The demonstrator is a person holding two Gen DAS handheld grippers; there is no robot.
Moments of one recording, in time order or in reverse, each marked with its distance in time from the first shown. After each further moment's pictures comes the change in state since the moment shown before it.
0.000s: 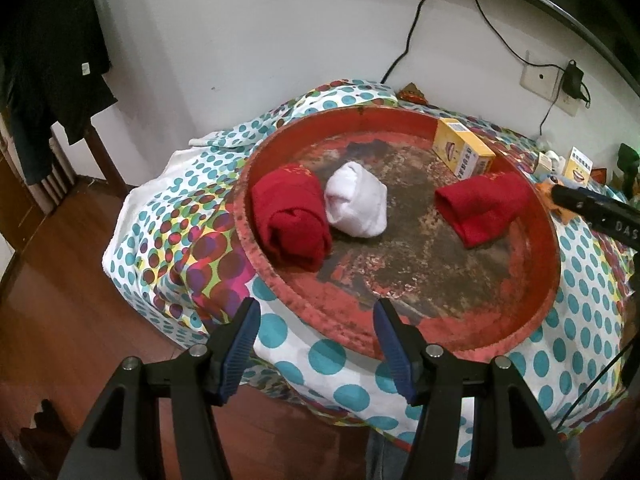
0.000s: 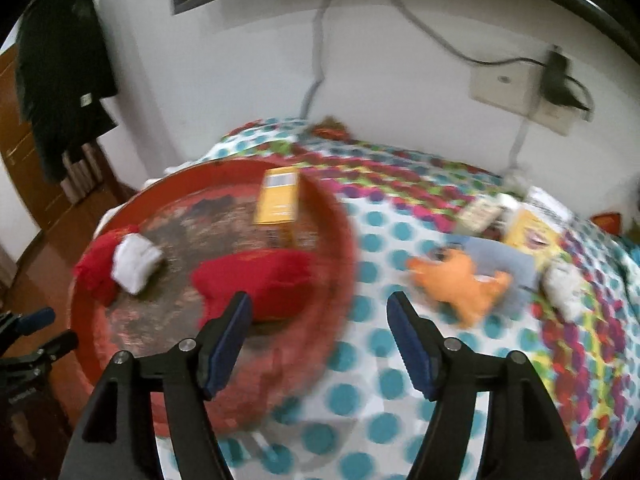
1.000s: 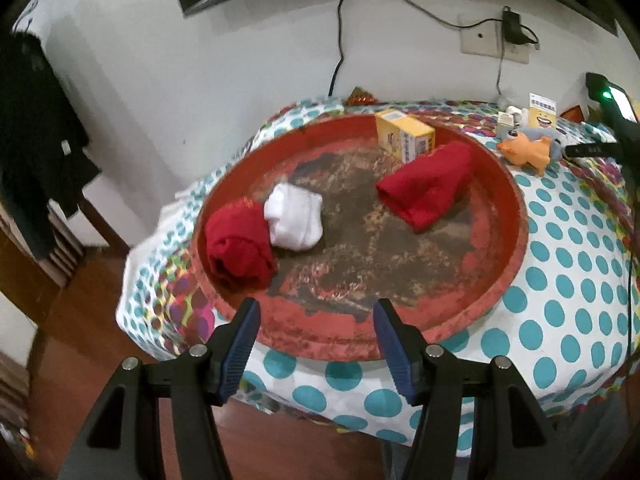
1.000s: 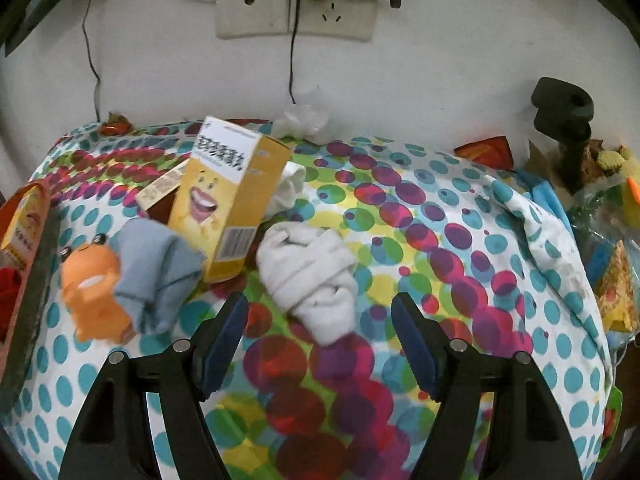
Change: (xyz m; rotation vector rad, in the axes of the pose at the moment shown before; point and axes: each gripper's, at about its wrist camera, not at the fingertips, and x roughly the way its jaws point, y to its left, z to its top) left arm -0.015 -0.064 -0.015 0.247 -0.104 0.062; right arm 0.038 -0.217 -0.014 0.169 0.096 -0.316
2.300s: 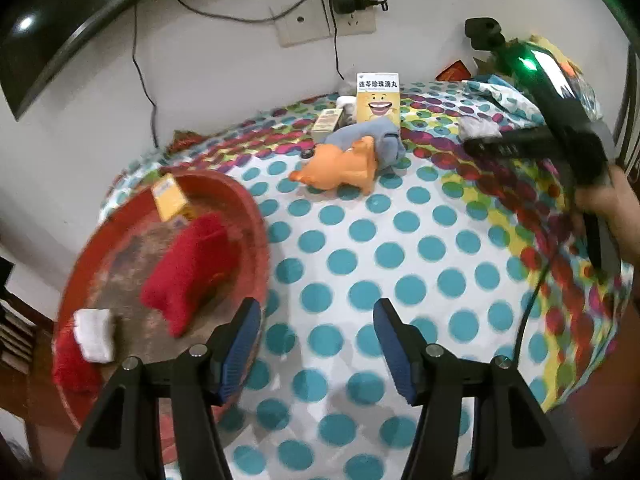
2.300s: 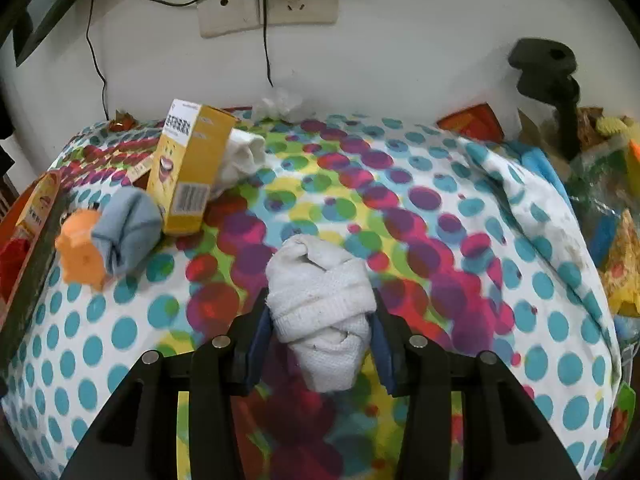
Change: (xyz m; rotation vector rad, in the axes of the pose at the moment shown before) left arm 0.013 -0.183 0.074 0.247 0.043 -0.278; right arm -0.006 -0.052 -0.036 0.012 0.006 0.095
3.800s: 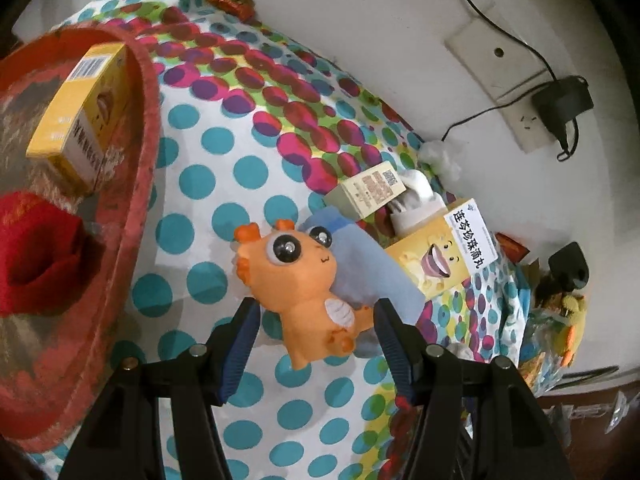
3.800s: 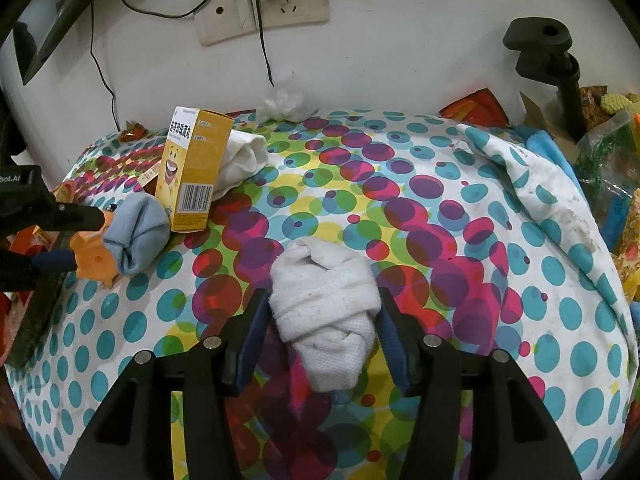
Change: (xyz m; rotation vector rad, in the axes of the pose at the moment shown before) left arm 0.116 0.048 0.101 -0.907 0.209 -0.292; right arm 0.001 -0.010 -0.007 0.042 -0.005 0.078
